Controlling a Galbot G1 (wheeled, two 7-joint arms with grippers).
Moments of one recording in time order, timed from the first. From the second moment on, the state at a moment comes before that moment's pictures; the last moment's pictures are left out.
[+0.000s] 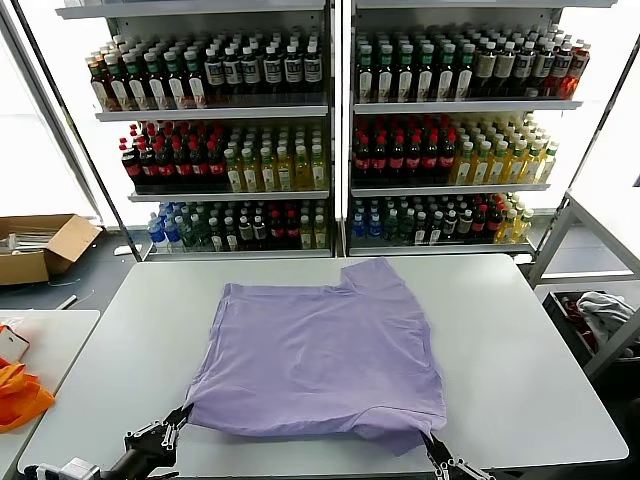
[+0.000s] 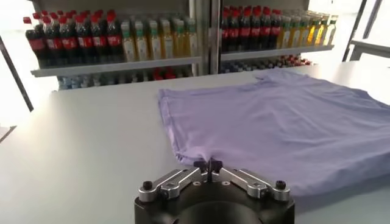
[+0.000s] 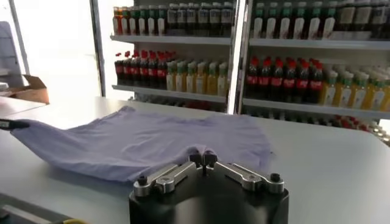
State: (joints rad) left arm 1.76 -1.23 -0.83 -2.21 -0.33 0.45 0.33; right arm -2.01 1.33 0.63 2.39 0.17 -0.06 -0.18
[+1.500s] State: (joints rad) left arm 1.37 -1.13 -0.73 -1.88 -0.38 0.46 0.32; right arm -1.43 1.21 0.49 2.03 0.32 -0.32 0.06
